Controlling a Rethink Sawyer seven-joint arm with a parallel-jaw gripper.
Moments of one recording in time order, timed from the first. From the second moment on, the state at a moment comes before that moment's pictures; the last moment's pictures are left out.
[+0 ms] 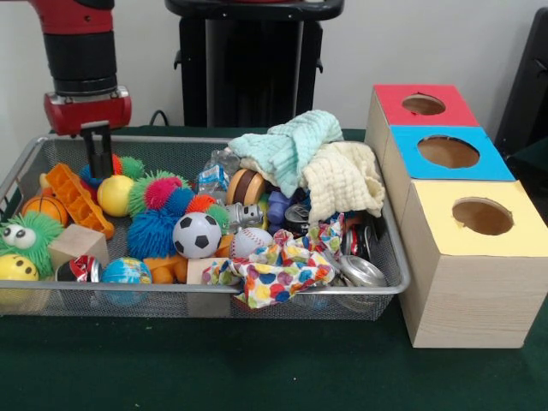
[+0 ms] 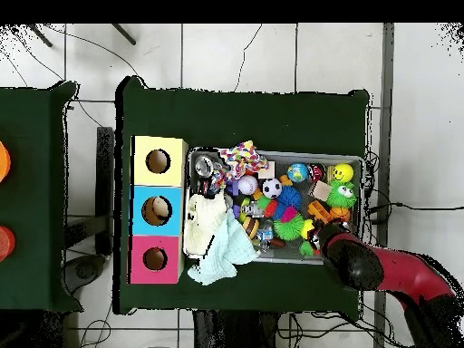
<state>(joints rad) -1.03 -0.62 0.44 1.86 -0.66 0.30 1.08</state>
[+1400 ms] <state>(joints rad) -1.14 -0.62 0.43 1.90 -0.60 0.30 1.08</state>
